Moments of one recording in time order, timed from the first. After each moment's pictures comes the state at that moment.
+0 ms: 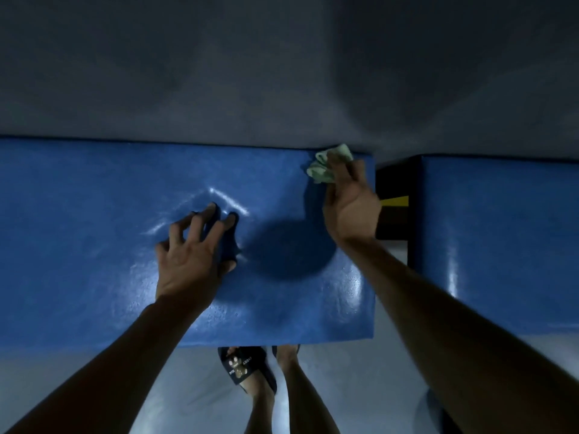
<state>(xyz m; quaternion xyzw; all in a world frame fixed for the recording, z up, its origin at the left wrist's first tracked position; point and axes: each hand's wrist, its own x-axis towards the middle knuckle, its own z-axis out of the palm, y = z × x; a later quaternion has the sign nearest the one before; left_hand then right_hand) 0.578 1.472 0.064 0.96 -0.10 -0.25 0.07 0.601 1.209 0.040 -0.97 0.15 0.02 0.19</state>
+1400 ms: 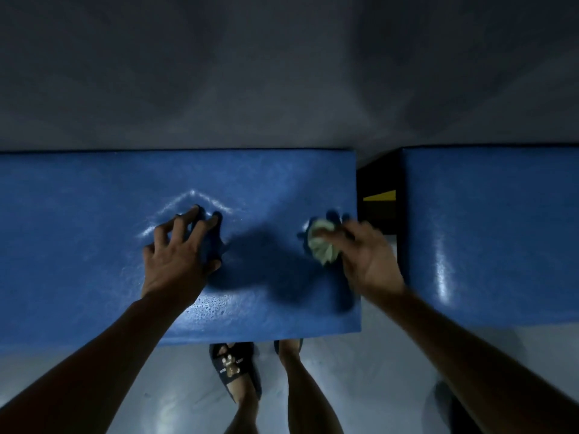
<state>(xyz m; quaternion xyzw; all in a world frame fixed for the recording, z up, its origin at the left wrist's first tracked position) 0.578 1.463 0.068 0.96 -0.08 -0.27 0.05 0.493 1.146 0.043 -0.98 -0.06 0.04 0.21</state>
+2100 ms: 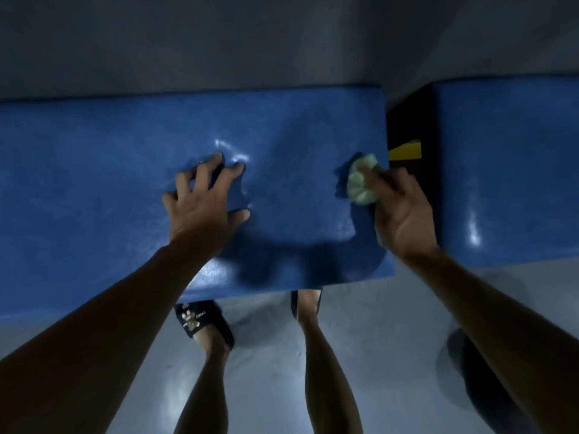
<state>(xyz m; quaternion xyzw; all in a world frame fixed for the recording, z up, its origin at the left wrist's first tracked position) 0.574 1.484 0.055 0.97 -0.13 -0.21 0.09 0.464 1.174 0.034 -0.99 0.05 0.00 0.16</state>
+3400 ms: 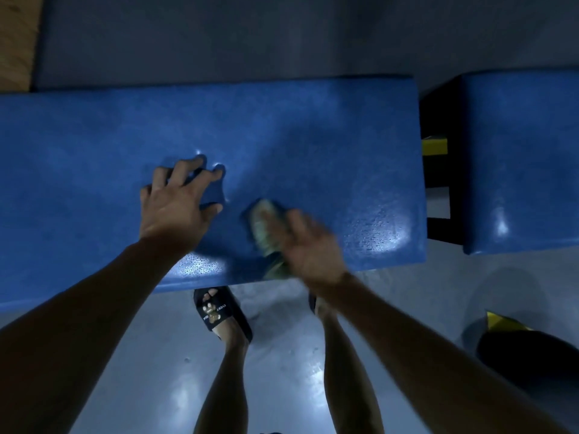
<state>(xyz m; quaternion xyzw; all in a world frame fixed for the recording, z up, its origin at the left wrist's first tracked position) 0.583 1.597 0.059 0.97 -0.18 -0.16 0.10 0.454 1.391 0.035 -0.99 -0.07 -0.02 0.14</state>
